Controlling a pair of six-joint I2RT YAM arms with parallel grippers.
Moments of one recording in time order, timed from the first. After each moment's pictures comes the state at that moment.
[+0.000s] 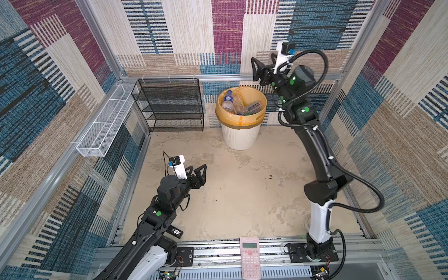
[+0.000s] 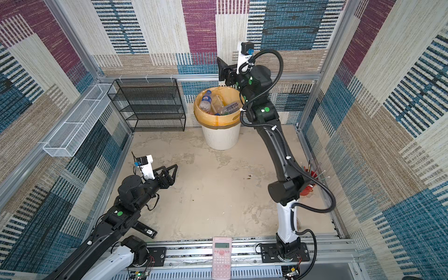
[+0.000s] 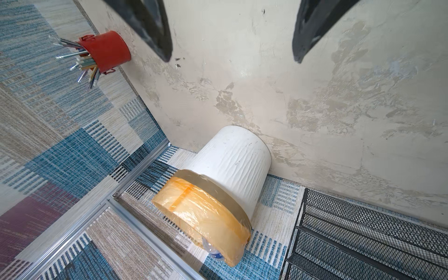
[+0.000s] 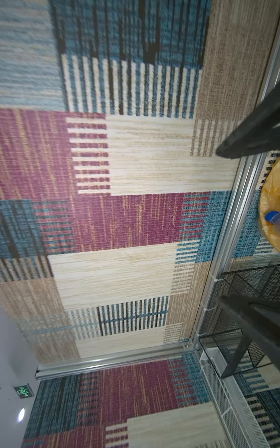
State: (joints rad) left arm -0.44 0.71 0.55 -0.02 -0.02 -0.53; right arm 0.40 1.89 2.40 -0.11 -0.04 0.06
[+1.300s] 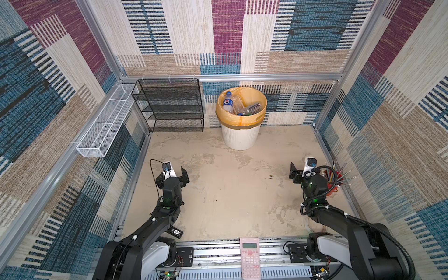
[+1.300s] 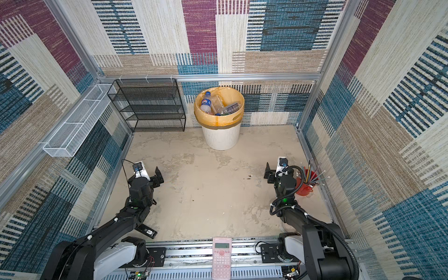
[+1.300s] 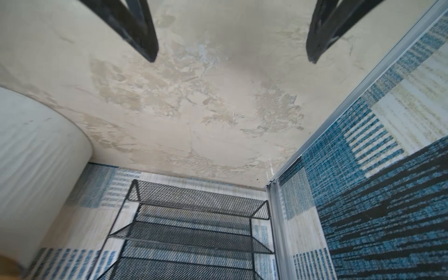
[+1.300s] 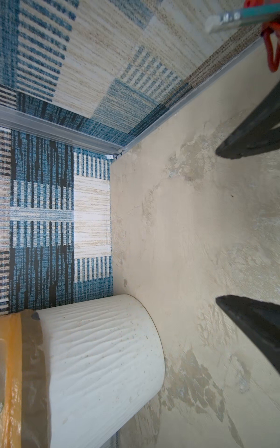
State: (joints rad) left arm -0.18 1.09 0.27 0.56 -0.50 -0.16; right arm 0.02 1.19 0.20 0.87 0.10 0.01
